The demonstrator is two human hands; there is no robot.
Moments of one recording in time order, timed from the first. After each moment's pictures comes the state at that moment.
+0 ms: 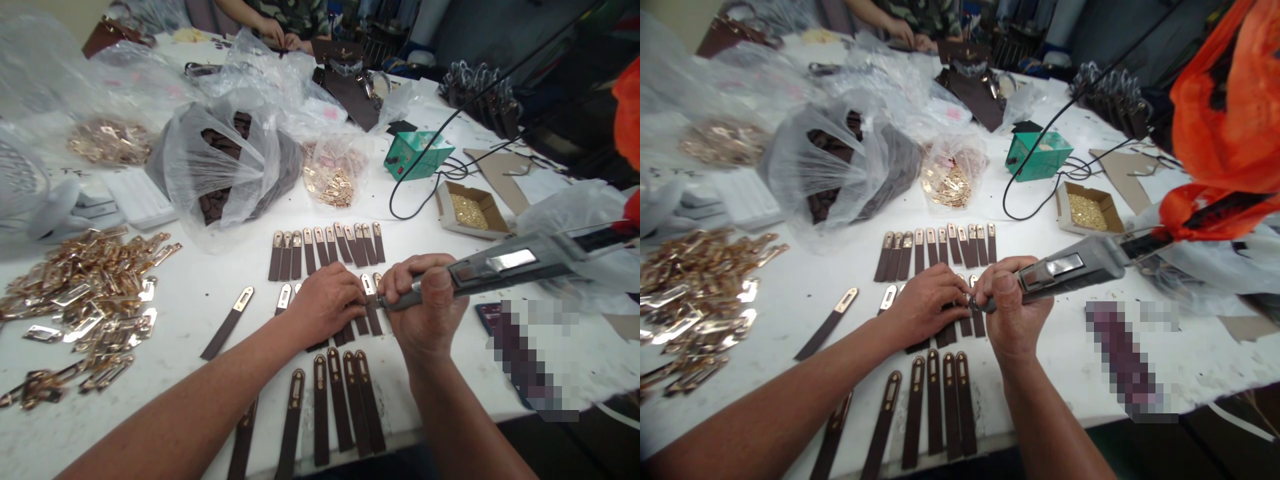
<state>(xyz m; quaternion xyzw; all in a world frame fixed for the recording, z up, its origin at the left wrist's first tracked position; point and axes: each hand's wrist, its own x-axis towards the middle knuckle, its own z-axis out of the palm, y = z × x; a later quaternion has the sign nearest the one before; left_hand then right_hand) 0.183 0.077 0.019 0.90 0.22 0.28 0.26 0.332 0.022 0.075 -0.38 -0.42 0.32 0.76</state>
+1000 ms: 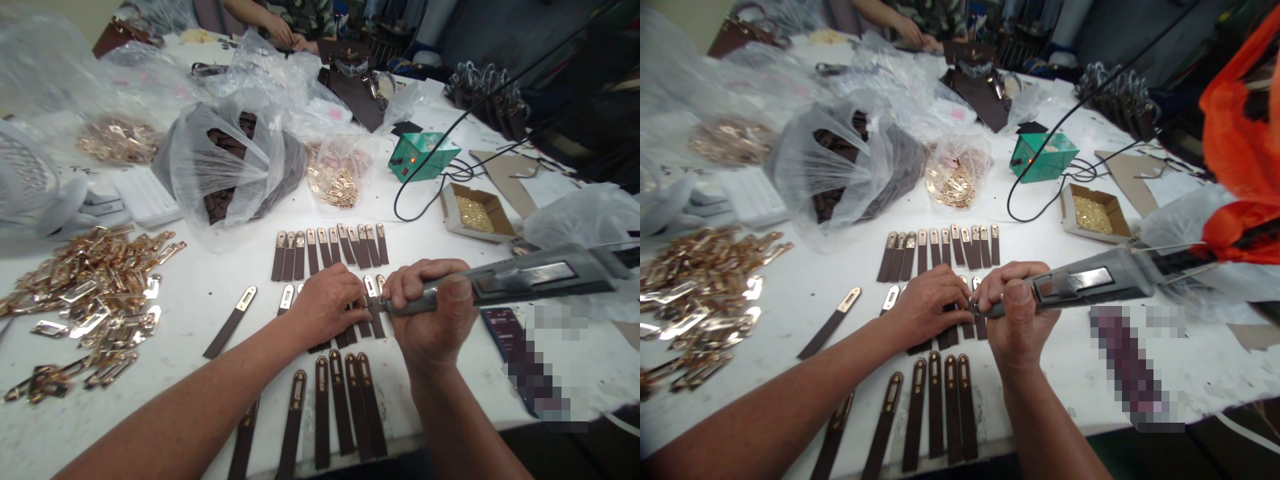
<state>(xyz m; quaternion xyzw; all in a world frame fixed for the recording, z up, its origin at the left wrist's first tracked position) 0.183 0.076 0.015 0.88 0.23 0.31 0.28 0.326 0.019 0.082 -0.36 -0.40 0.33 0.77</state>
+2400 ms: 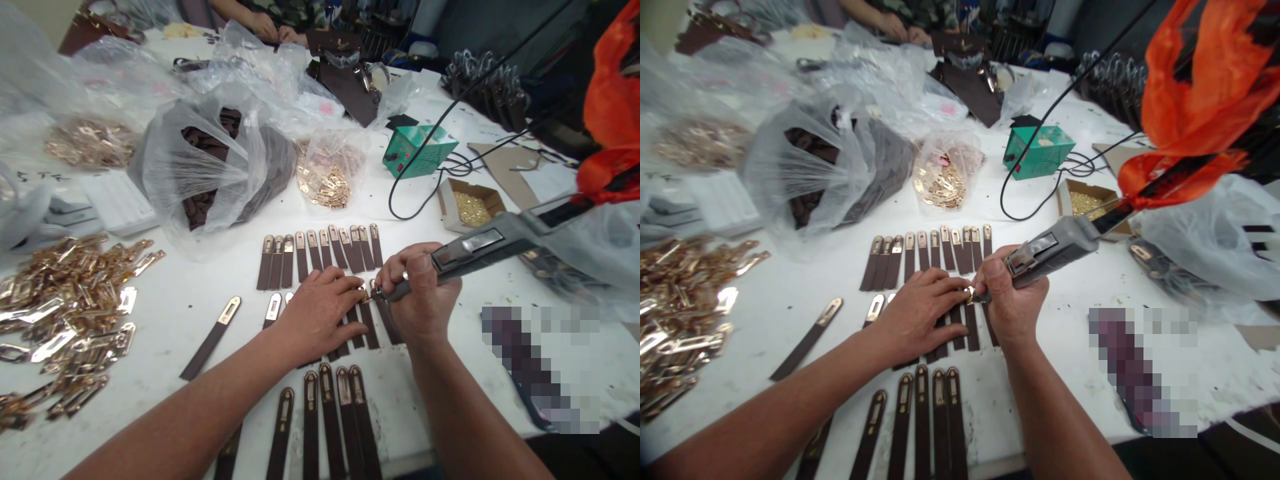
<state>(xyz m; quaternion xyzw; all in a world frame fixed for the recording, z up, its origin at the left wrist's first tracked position) 0.186 0.076 0.030 0.93 0.27 0.15 0.20 0.362 0.051 0.052 -0.41 -0.44 0.32 0.73</state>
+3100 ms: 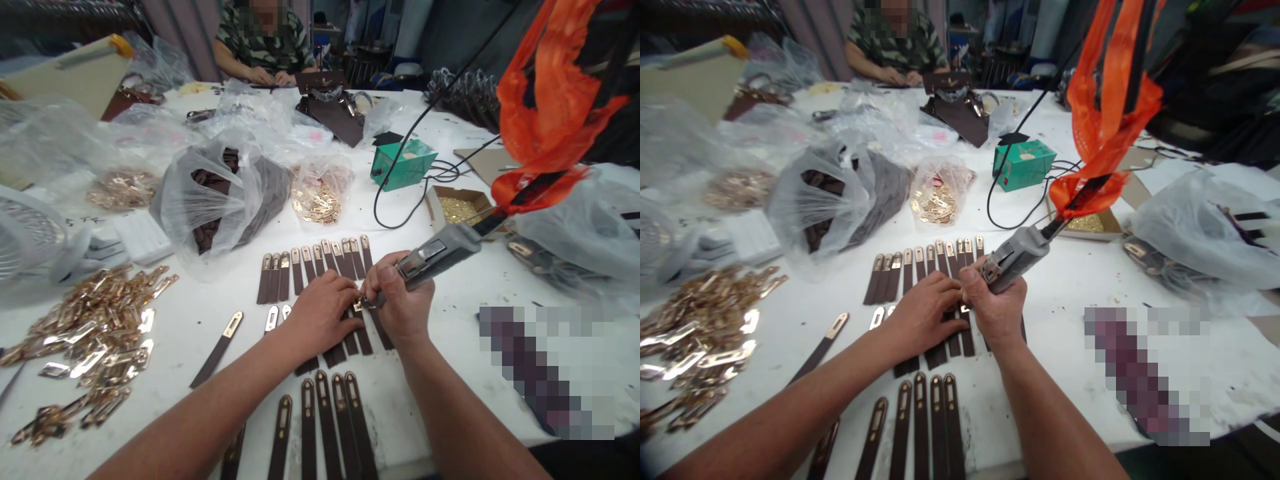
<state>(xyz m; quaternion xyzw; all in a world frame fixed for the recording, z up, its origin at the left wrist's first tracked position) 0.207 0.087 0.042 0.92 0.29 0.13 0.22 0.365 0.050 0.049 -0.41 -0.44 0.34 0.73</state>
